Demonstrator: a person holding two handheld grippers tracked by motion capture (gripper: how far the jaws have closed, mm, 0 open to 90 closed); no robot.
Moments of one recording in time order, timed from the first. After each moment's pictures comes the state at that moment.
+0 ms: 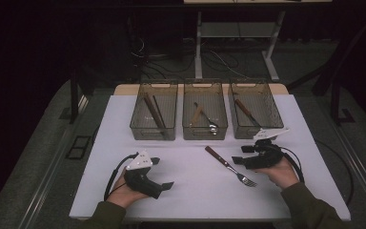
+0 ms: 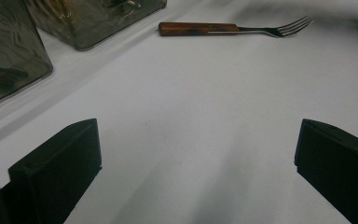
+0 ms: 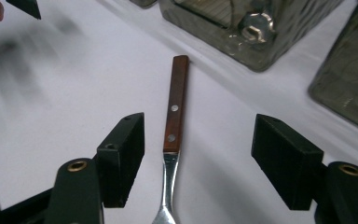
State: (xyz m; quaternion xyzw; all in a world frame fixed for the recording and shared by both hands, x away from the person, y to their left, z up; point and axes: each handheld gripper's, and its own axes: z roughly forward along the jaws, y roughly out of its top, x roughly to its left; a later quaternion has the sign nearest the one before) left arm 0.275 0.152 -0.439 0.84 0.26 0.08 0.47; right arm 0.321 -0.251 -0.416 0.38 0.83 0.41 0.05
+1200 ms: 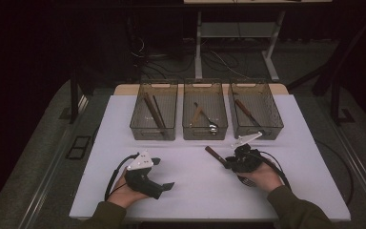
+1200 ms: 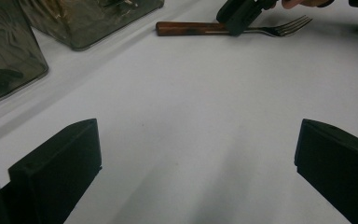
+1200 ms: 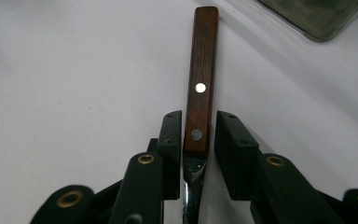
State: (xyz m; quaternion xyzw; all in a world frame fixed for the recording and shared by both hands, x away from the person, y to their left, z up) left arm 0.274 0.151 -0.439 0.84 0.26 0.07 0.47; right arm 0.325 -0.204 -0.441 0.36 0.87 0.32 0.06
